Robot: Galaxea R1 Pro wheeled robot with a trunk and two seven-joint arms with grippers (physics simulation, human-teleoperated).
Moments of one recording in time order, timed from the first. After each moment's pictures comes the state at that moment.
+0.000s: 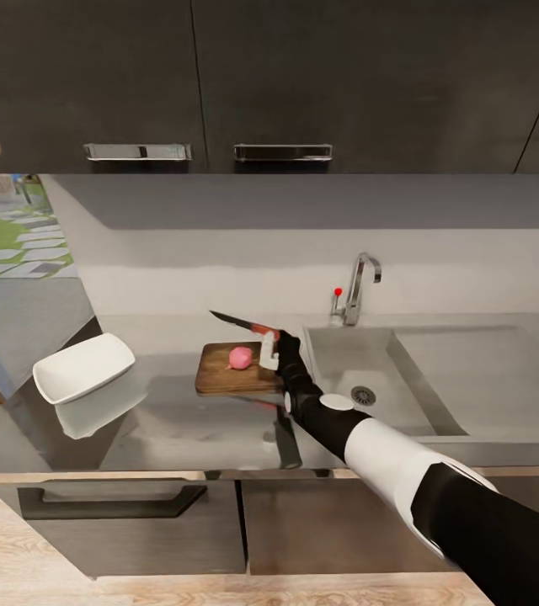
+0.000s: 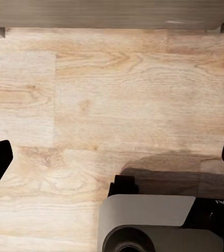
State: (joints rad) left arm -0.40 0.01 -0.03 0.07 0.06 -0.22 0.08; right arm -1.09 0.17 0.96 -0.41 0.64 0.28 -0.30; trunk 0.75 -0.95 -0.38
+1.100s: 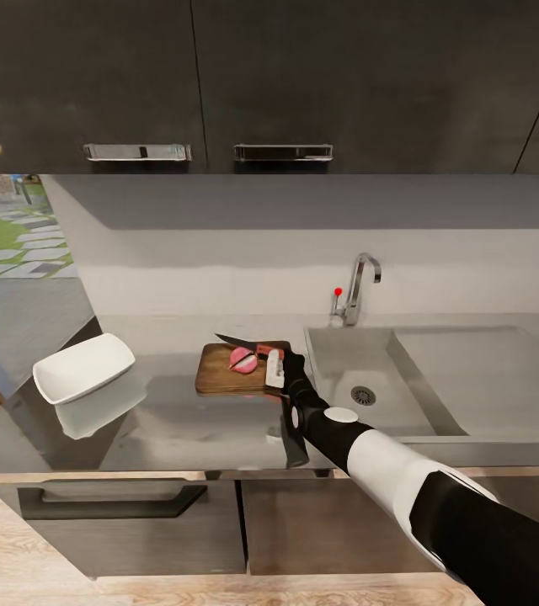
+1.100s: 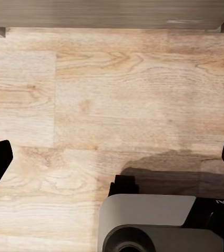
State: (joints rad) left arm -0.40 0.01 -0.03 0.07 0.06 -0.22 0.08; right arm -1.05 0.17 0.95 -0.33 0.65 0.22 -0.26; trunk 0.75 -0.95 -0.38
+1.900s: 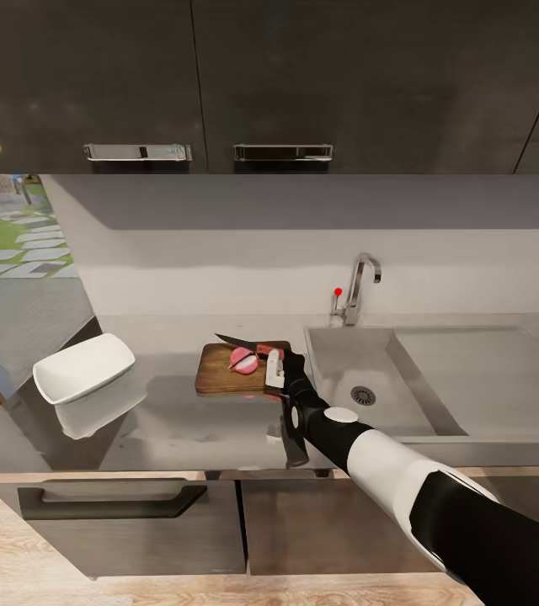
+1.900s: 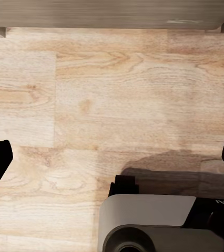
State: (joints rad) left arm -0.40 0.01 -0.03 0.07 0.06 -0.22 0.08; right arm -1.05 0.17 0.95 -0.33 0.65 0.22 -0.26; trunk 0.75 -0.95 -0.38
